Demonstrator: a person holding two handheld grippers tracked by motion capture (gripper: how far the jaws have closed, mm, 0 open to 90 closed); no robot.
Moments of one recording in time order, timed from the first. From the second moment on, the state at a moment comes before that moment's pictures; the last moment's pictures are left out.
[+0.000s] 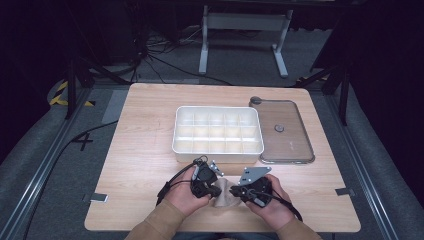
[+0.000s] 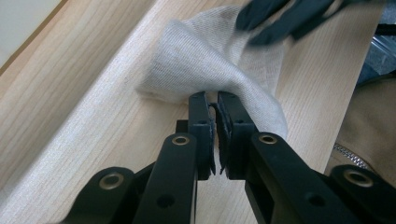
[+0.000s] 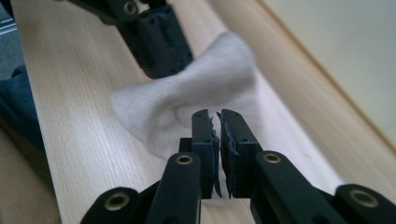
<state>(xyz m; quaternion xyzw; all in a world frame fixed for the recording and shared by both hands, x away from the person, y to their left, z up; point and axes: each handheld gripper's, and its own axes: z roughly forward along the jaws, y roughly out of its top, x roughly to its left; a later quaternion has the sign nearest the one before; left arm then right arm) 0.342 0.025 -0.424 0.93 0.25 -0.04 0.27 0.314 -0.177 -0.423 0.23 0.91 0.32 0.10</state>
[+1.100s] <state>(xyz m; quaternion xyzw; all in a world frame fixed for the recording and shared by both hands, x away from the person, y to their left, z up) 0.340 0.018 -0.422 0.93 0.24 -0.05 0.28 0.317 -0.181 -0.438 0.23 0.93 0.26 0.08</state>
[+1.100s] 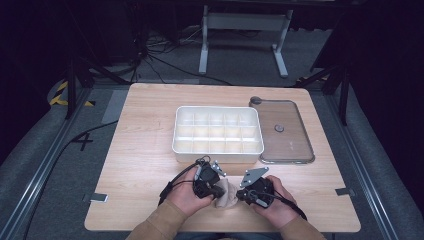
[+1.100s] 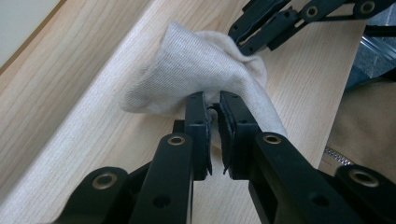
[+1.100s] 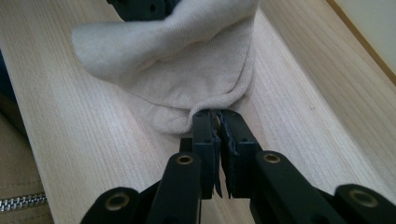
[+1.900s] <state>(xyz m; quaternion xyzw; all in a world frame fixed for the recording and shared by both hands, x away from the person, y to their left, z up) 0.338 -0.001 -0.430 0.93 0.23 -0.05 0.27 0.318 -0.183 -0.435 0.24 0.93 0.27 0.07</state>
